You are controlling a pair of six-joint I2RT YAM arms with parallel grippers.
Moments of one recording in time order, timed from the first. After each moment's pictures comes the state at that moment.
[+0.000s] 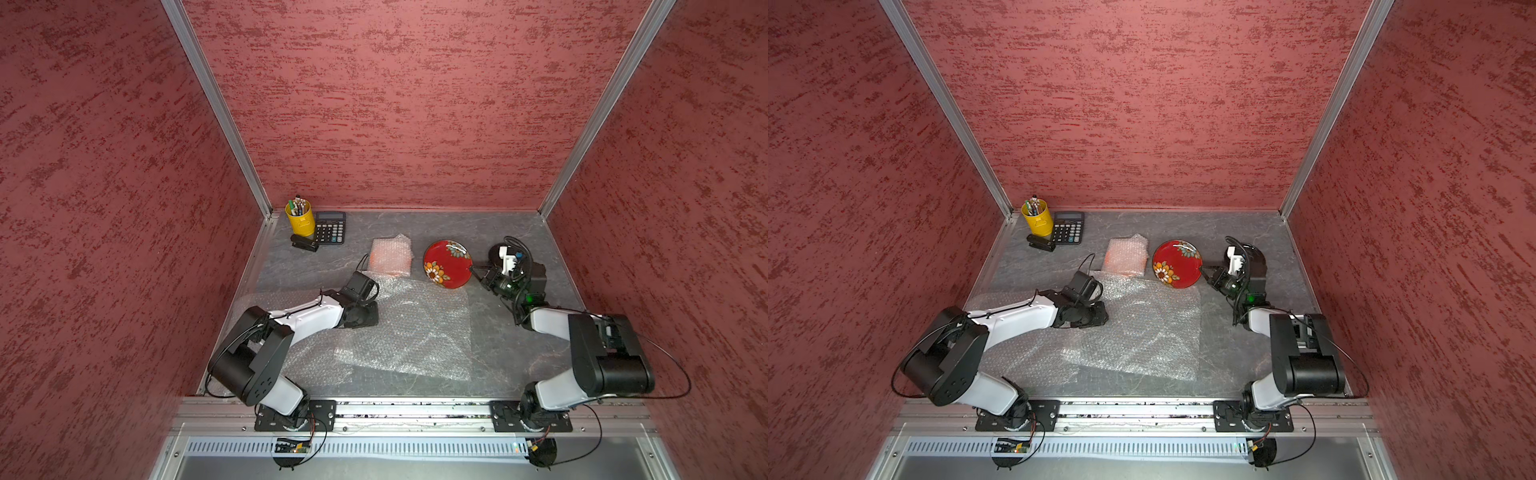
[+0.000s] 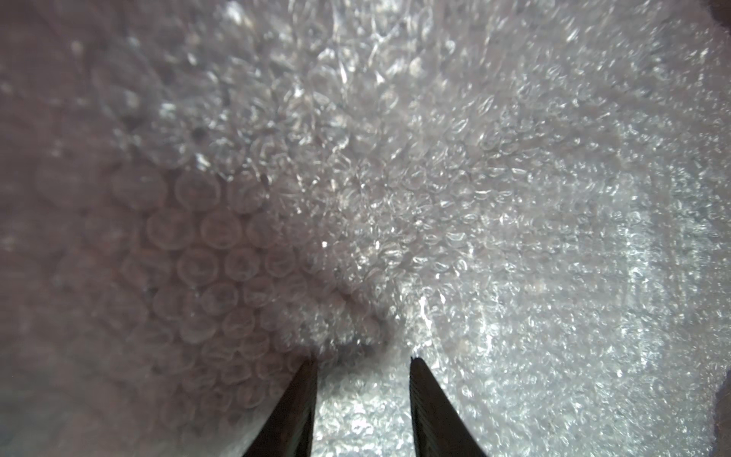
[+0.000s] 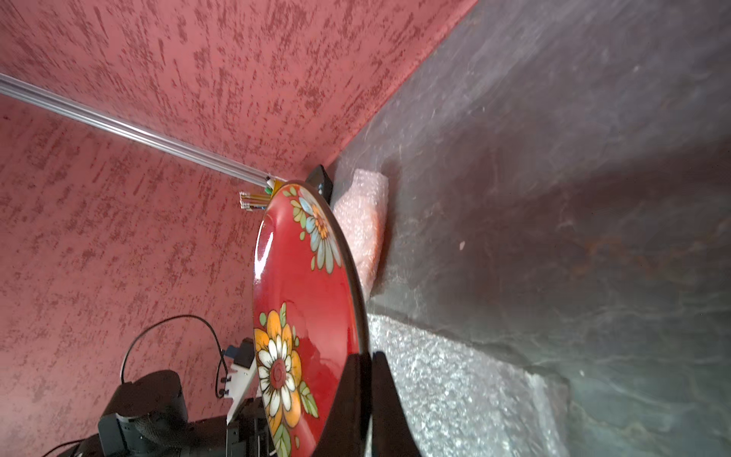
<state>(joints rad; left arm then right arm) -0.55 1.52 0.74 -0.38 0.11 -0.62 -0.04 1.53 0.52 0.73 -0.74 0.90</state>
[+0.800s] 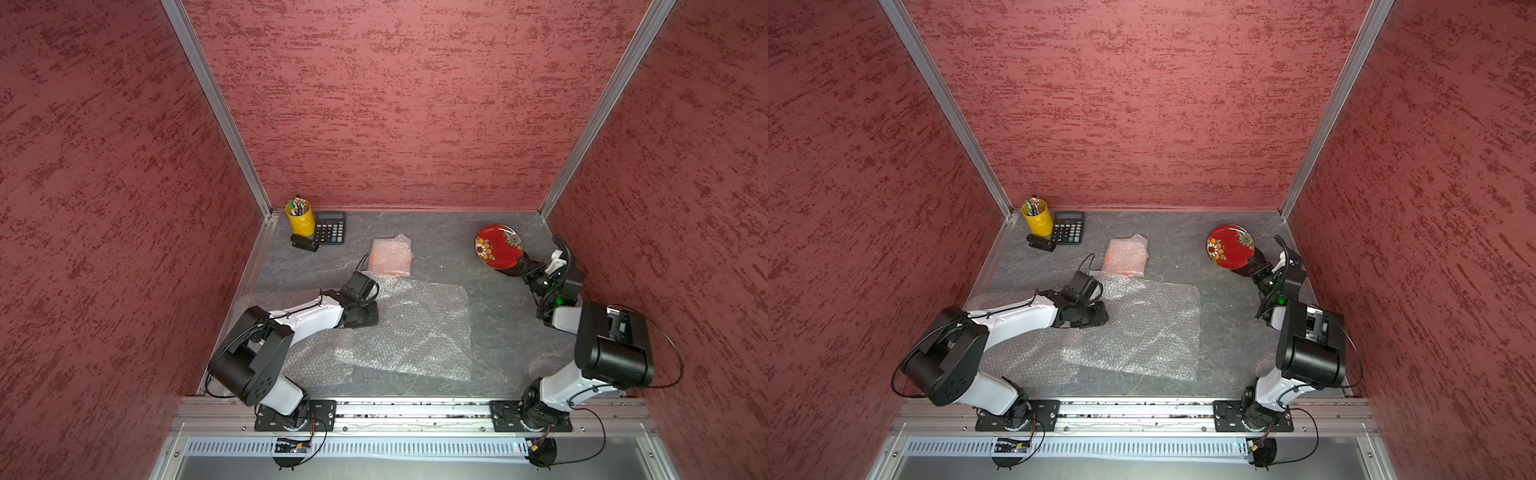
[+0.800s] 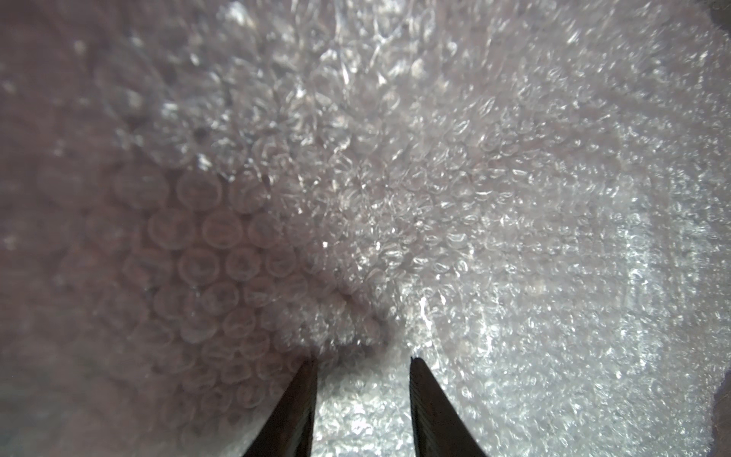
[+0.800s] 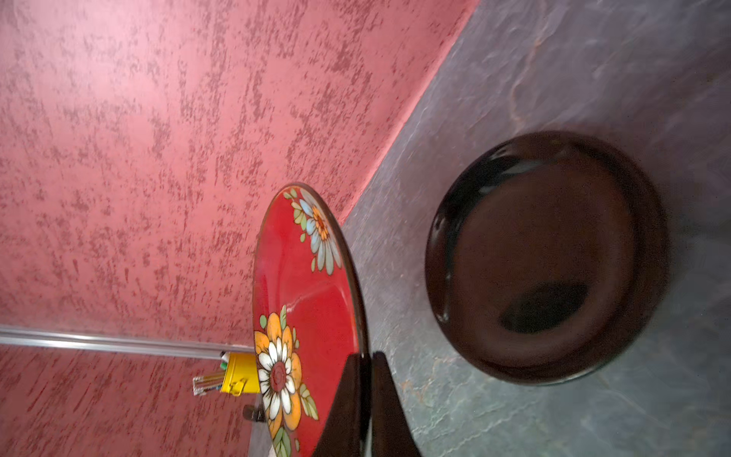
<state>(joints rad) -0.55 1.52 0.74 -0.38 0.11 -0.63 -0.37 1.61 0.53 0.82 -0.57 1.00</state>
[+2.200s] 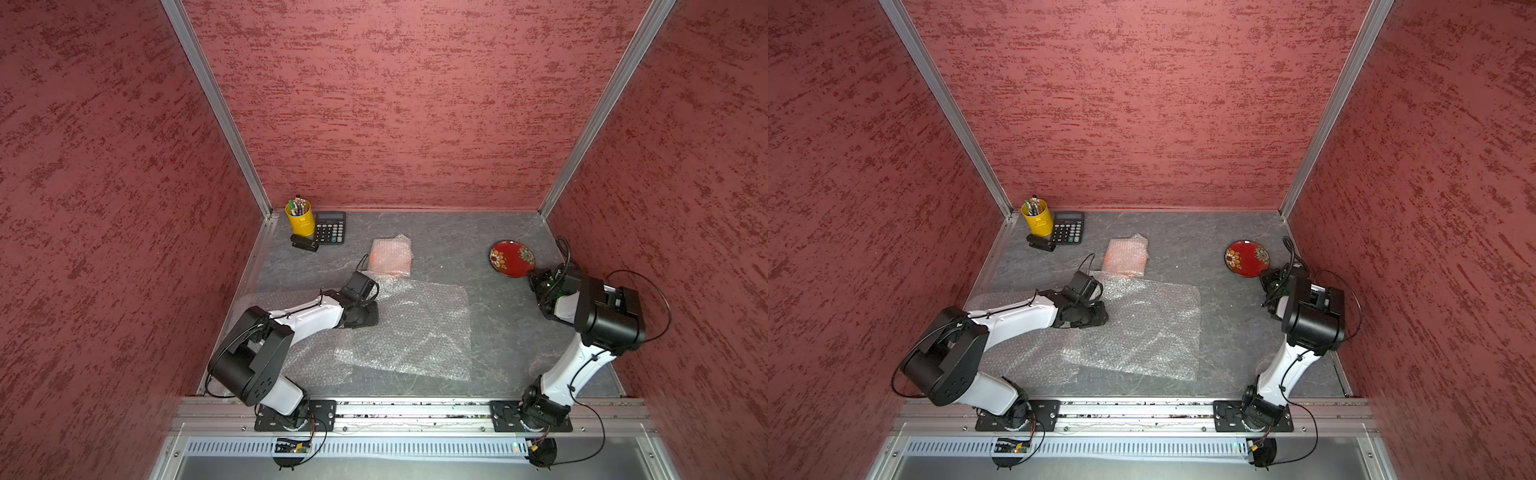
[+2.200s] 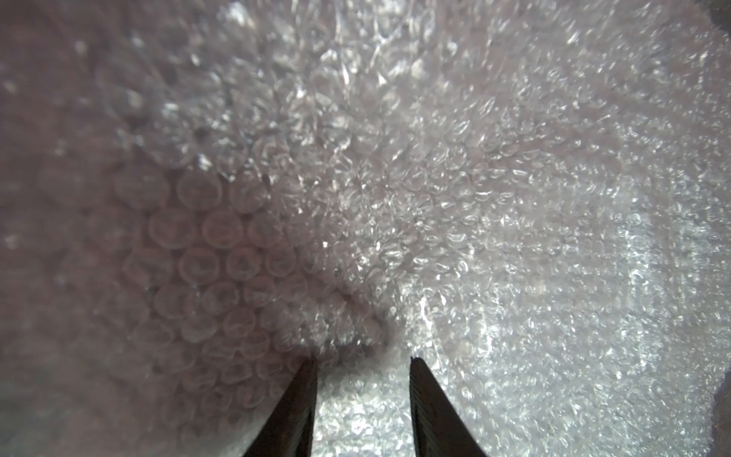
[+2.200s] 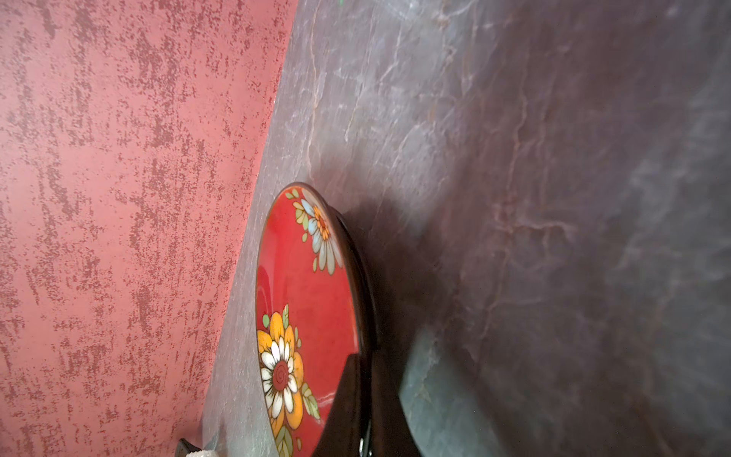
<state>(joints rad) -0.55 1.52 0.74 -0.38 0.10 -0.63 -0.44 1.88 0.68 0.71 -0.42 0.98</state>
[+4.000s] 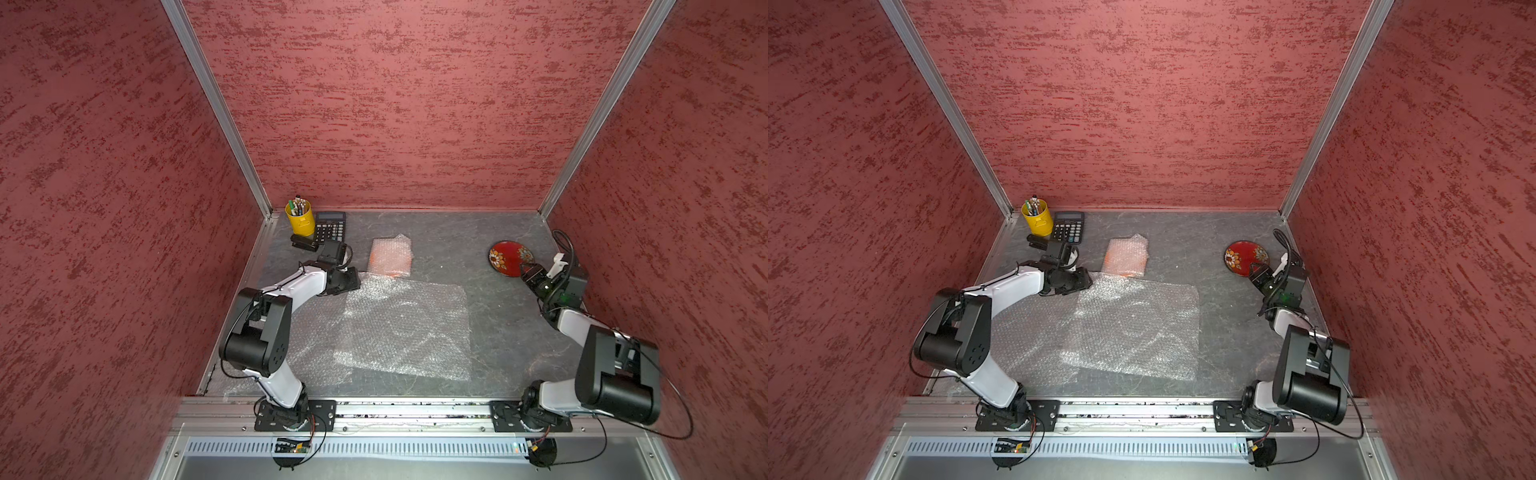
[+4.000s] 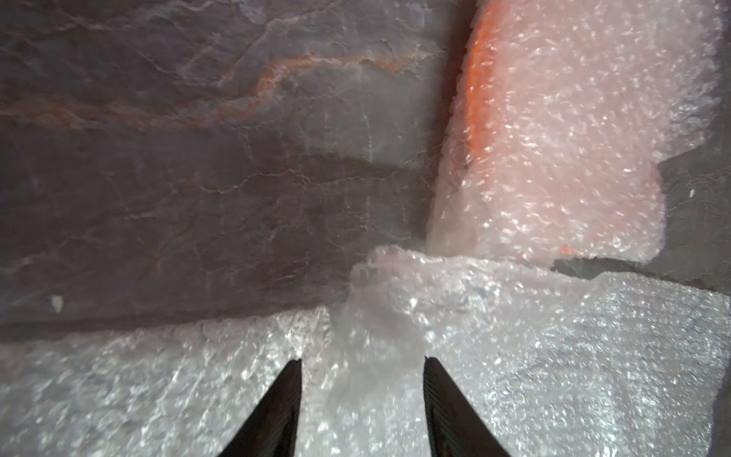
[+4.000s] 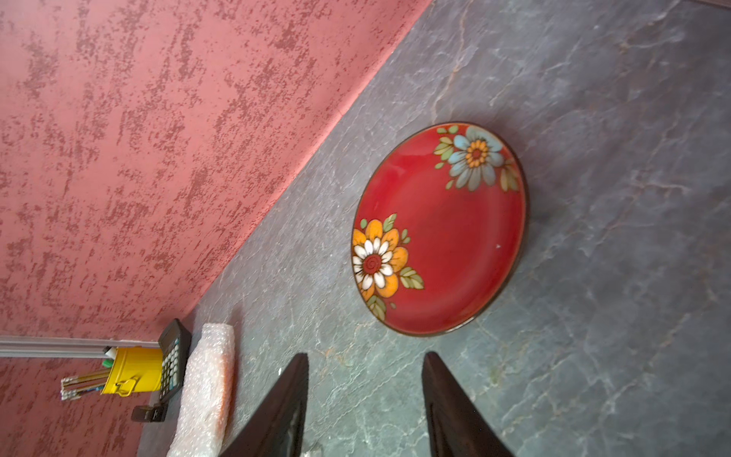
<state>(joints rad) -0.23 1.69 1.01 -0.41 0.16 -0.43 -0.35 1.39 0.55 0.39 -0.45 0.68</state>
